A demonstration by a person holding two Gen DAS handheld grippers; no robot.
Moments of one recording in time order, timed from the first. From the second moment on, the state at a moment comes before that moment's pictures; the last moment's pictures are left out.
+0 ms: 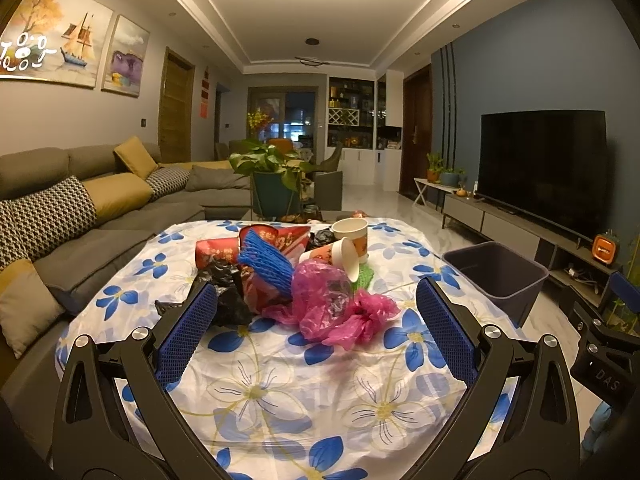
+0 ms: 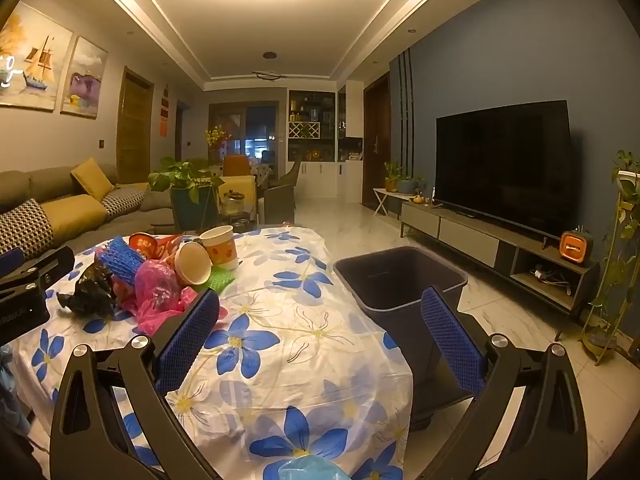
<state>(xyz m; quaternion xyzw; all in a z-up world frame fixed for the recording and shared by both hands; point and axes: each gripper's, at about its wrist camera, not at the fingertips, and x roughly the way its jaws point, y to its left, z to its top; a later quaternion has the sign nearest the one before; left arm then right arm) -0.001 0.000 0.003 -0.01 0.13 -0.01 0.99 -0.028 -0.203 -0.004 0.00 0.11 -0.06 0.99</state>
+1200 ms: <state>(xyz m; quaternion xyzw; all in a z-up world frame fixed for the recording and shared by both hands) 0.000 -0.001 0.003 -0.01 0.13 -0.01 0.99 -0.029 -0.208 0.000 0.00 0.11 -0.07 0.99</state>
